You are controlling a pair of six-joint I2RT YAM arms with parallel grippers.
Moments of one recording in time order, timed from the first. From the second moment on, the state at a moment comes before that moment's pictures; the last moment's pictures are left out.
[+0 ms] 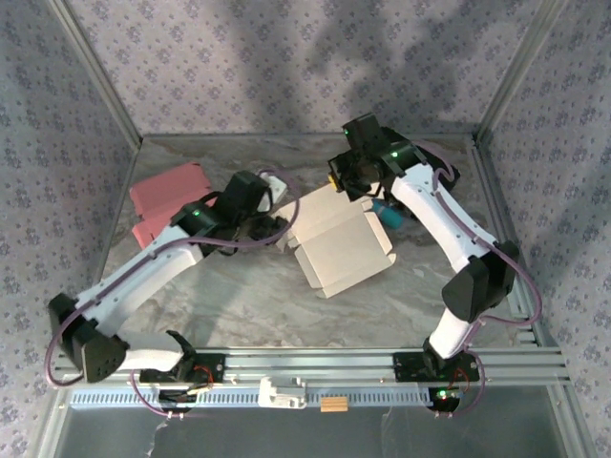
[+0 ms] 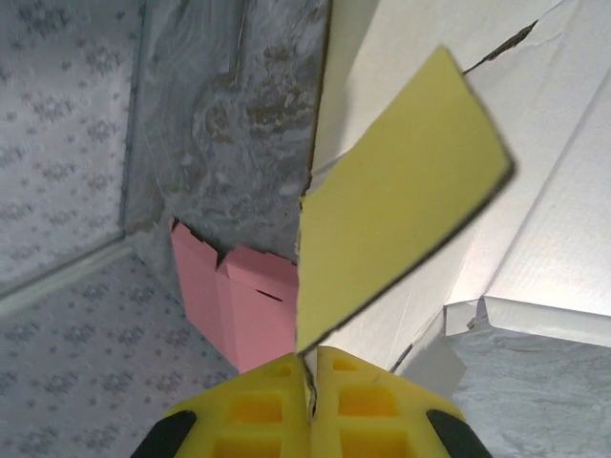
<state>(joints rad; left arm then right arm) -0.75 1.27 1.27 -0.82 -0.23 -0.04 0.51 1.70 1.78 -0.98 -0.13 1.56</state>
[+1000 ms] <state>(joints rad) -0.64 1.35 1.05 -0.48 -0.06 -0.27 0.41 1.62 1.62 -0.89 -0.25 1.74</state>
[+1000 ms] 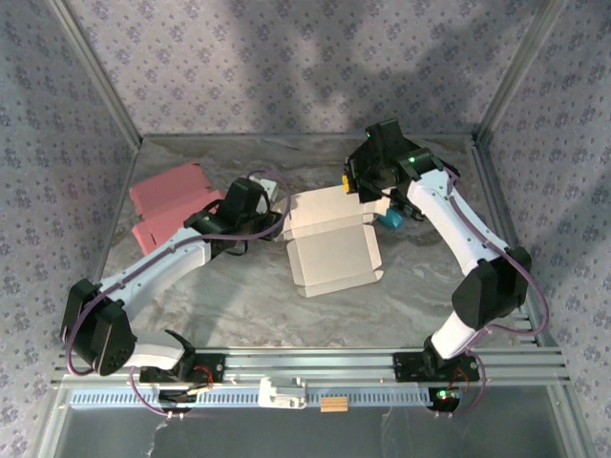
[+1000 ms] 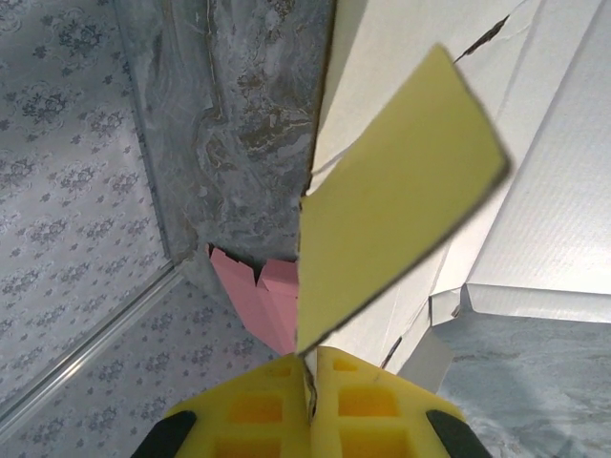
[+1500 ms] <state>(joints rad) -0.64 1.35 1.11 -0.57 -0.04 -0.27 0.41 1.62 1.60 -0.84 -0.24 1.65</state>
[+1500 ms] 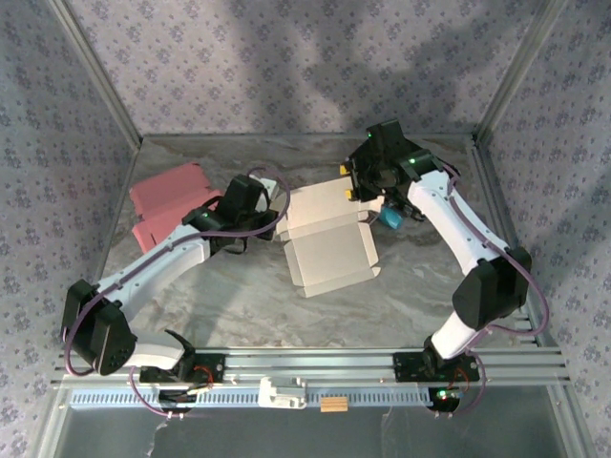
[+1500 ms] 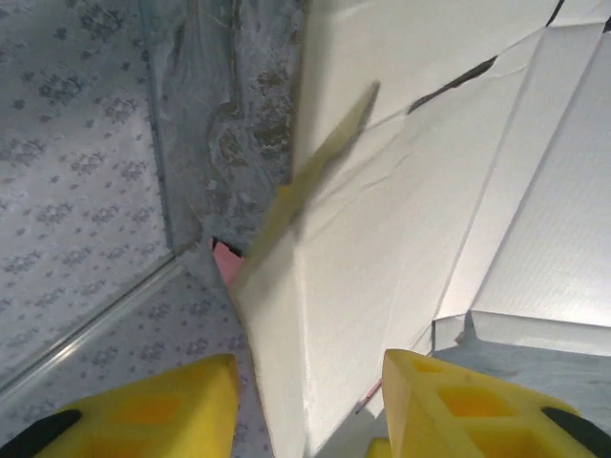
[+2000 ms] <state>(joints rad) -0.64 1.35 1.14 -0.64 -0.04 -0.27 0.54 1.55 1.52 -0.65 -0.15 1.65</state>
